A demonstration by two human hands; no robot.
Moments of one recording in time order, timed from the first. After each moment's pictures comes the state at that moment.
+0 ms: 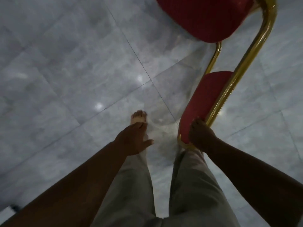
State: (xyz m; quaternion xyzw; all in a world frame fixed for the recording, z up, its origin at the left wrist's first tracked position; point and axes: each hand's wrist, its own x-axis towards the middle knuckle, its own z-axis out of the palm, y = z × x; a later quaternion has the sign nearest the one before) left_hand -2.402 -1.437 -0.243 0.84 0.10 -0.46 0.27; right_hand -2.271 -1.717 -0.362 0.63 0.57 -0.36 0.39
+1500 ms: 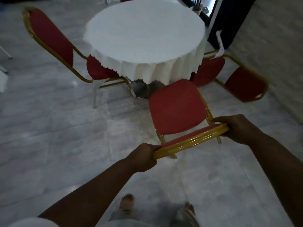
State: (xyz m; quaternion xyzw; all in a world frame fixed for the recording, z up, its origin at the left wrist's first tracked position) left_hand -1.987 -1.619 0.174 0.91 0.19 -0.12 0.35; right_hand -1.687 -1.817 0.224 0.84 0.51 -0.15 -0.11
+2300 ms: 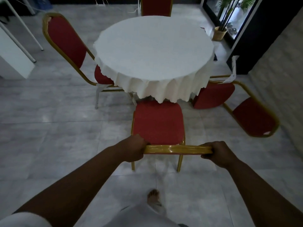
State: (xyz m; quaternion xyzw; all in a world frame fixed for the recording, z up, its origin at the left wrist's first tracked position) left_hand -1.799 -1.631 0.230 0.93 0.23 -0.14 0.25; right_hand -1.509 -1.821 0.175 0.81 0.48 -0.30 -0.15
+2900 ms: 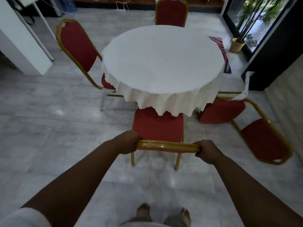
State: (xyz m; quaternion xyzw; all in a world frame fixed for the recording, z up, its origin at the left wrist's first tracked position) left_hand -1.723 -1.564 0.220 0.91 0.32 -0.13 0.23; right_hand -1.420 -1.718 0.174 0.78 0.55 -0.30 -0.06
